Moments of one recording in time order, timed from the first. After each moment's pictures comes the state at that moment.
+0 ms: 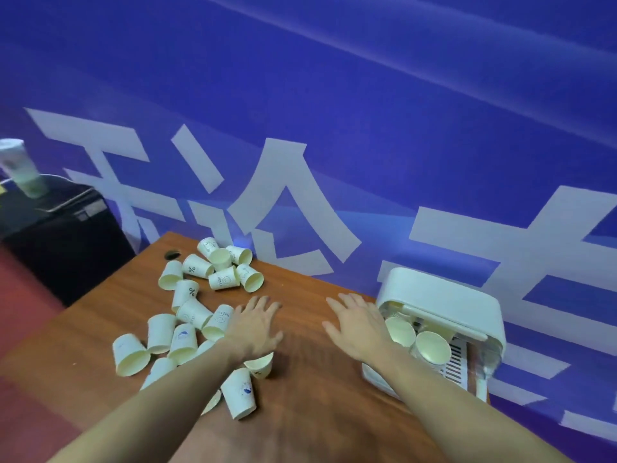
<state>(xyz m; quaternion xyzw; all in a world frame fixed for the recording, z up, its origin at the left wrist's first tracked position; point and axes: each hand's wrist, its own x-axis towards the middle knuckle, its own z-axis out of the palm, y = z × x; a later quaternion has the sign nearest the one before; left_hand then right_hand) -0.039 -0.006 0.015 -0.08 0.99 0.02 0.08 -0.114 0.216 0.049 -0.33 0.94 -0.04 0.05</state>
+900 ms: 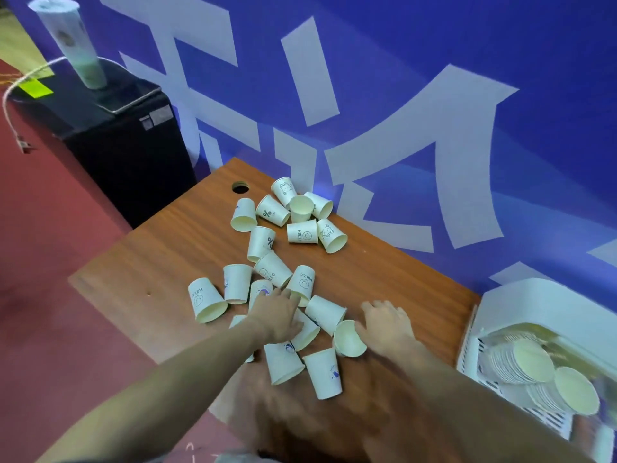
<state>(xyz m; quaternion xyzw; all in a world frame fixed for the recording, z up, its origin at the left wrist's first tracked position) 0.000 -0.180 -0.080 -0.08 0.97 0.07 0.20 -0.109 0.028 -0.047 -0.31 0.92 0.10 0.21</state>
